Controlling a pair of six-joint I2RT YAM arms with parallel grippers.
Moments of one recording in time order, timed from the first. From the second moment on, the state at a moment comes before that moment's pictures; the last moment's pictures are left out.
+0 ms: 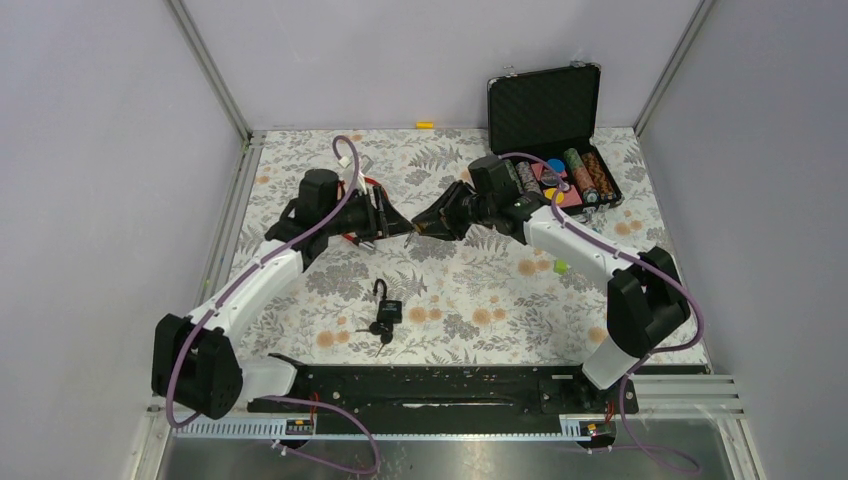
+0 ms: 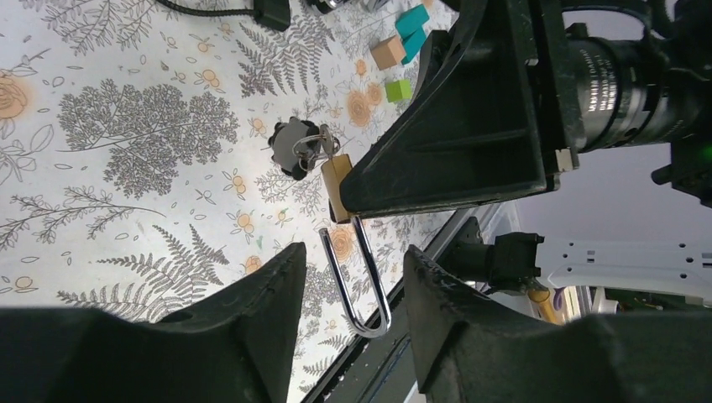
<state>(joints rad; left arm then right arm) -0.36 1.25 0.93 -0.16 0.64 -0.62 0.61 1.63 1.23 -0.26 -0.44 1.39</state>
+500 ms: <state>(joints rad) -0.38 1.40 1.06 -0.30 0.71 -0.58 0.61 1.67 1.29 -0.35 -0.40 1.31</state>
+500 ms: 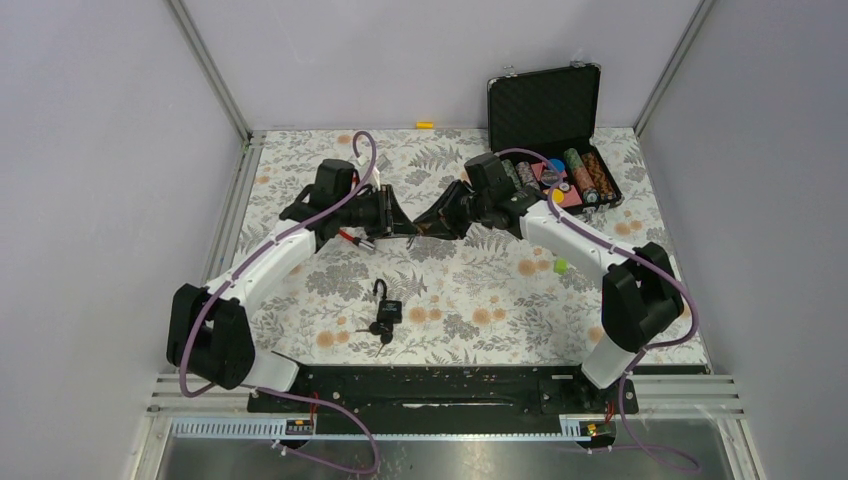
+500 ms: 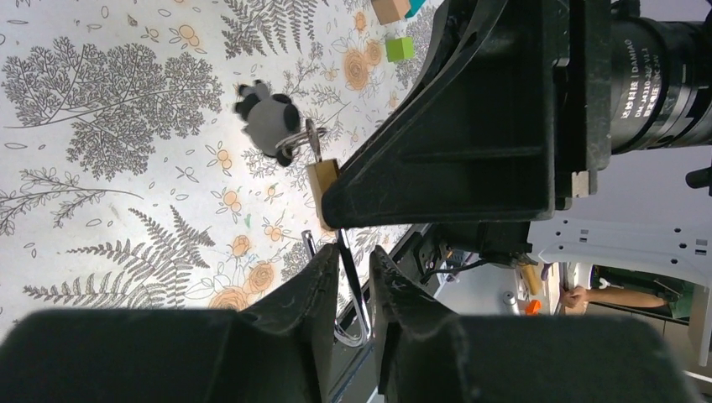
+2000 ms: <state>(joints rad) -0.35 1.33 1.11 -0.27 0.39 -1.25 0.80 1.38 1.21 -0.06 -0.19 0.27</state>
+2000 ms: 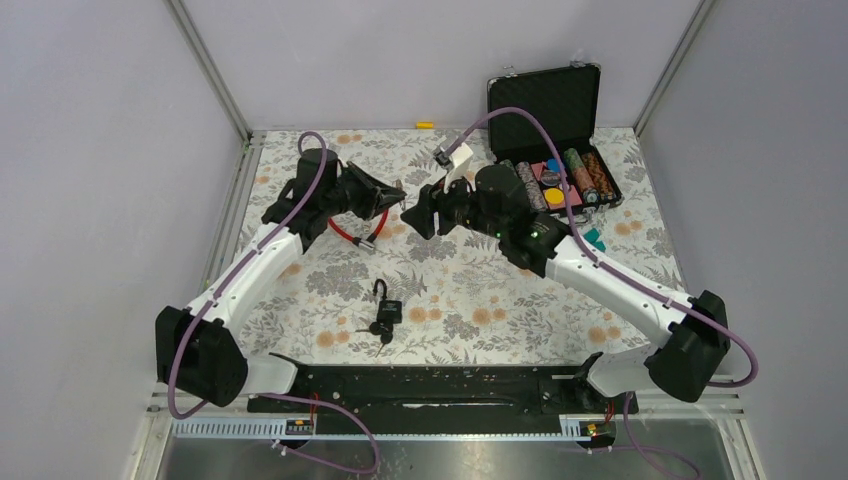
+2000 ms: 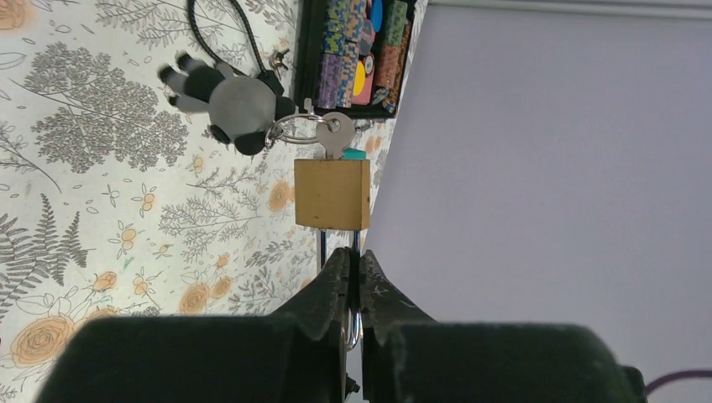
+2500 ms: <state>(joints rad) -0.35 1.31 1.15 -0.38 0.31 -1.29 0.89 1.50 1.24 0.00 -0.03 -0.08</state>
